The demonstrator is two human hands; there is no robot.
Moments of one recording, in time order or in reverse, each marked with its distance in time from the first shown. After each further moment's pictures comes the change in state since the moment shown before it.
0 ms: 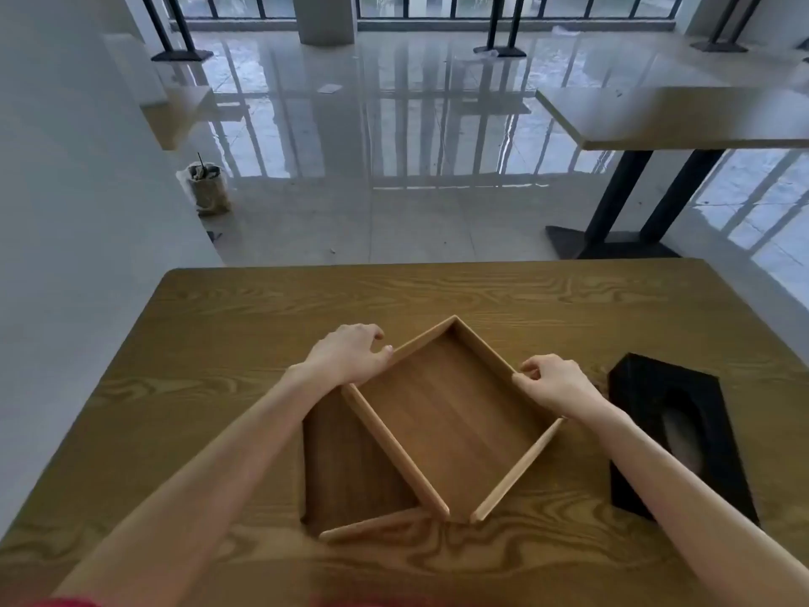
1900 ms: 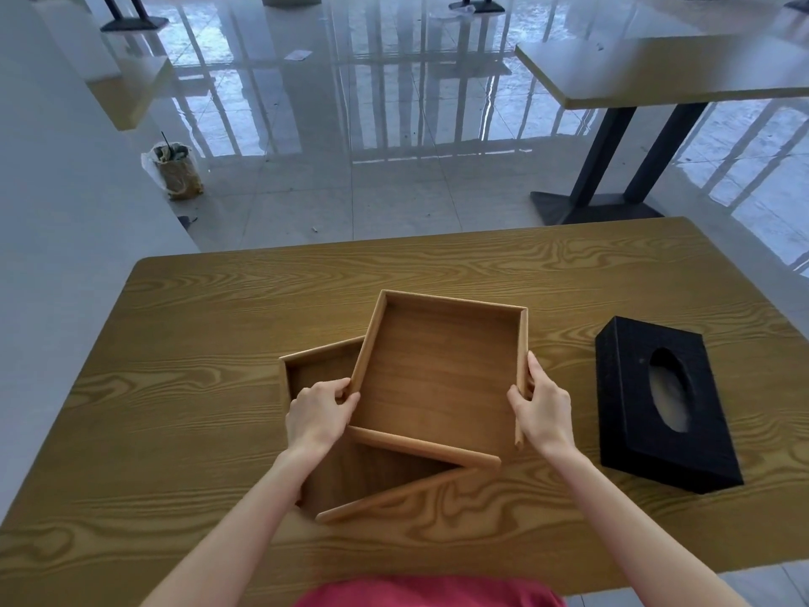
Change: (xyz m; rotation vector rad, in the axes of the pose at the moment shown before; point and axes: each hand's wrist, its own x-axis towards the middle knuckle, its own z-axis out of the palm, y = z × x) left_hand -0.031 -0.041 0.091 -0.172 0.277 -0.218; right_hand -0.030 0.029 0.066 0.367 0.355 0.007
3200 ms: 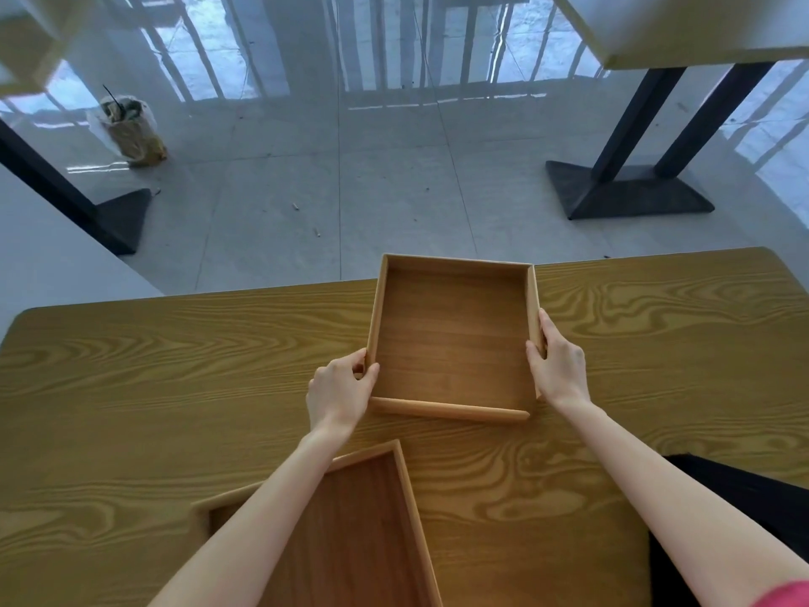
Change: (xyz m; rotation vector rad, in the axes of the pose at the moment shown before) left_hand 0.202 0.101 0.047 -0.139 -0.032 -0.086; right_hand 0.264 -0.005 0.024 -0.179 -0.016 -0.045
